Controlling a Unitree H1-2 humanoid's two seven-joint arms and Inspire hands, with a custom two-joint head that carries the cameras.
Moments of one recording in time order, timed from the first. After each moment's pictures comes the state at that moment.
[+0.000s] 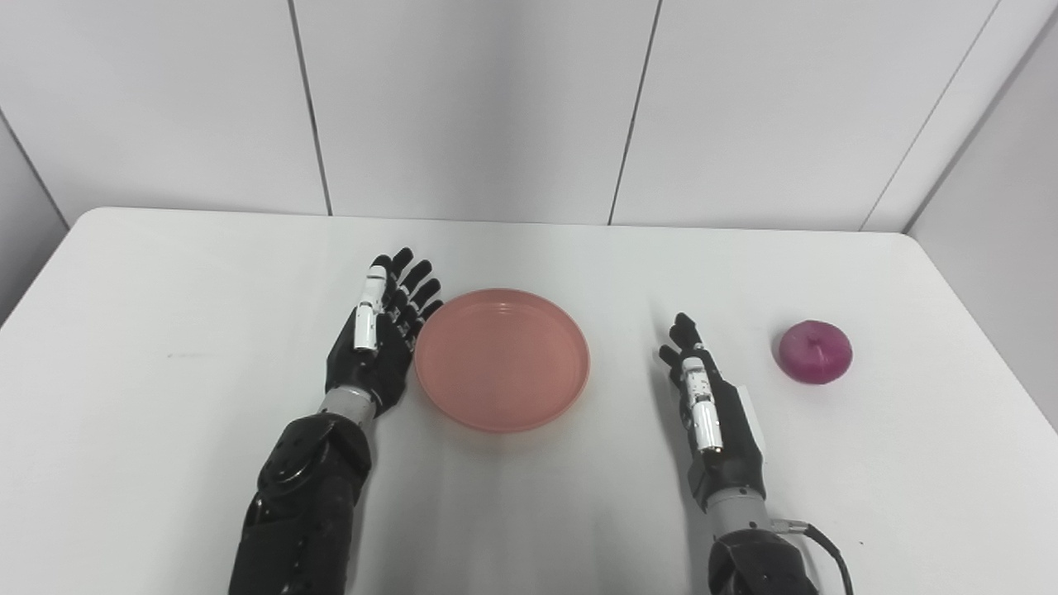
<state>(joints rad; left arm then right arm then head) -0.39 -0.09 0.09 0.17 -0.37 0.33 -0.06 -0.05 0.05 0.00 -0.27 -0.07 0.31 -0.06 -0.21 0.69</state>
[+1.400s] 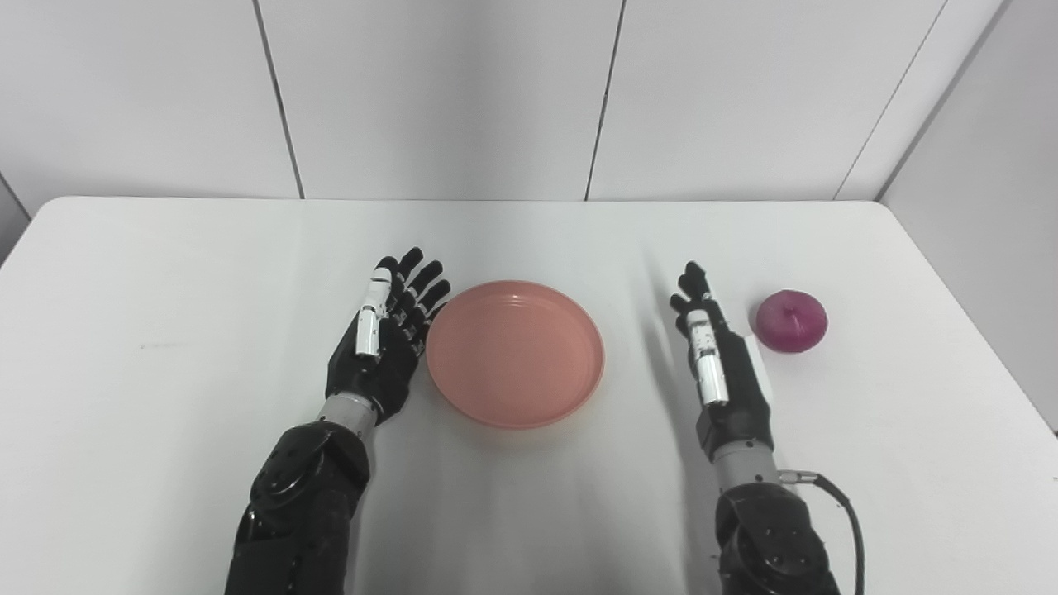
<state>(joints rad) -0.32 -0.12 0.03 0.09 -0.37 0.38 -0.08 -0.09 0.00 -0.02 -0.36 -0.13 0.35 -0.08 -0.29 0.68</state>
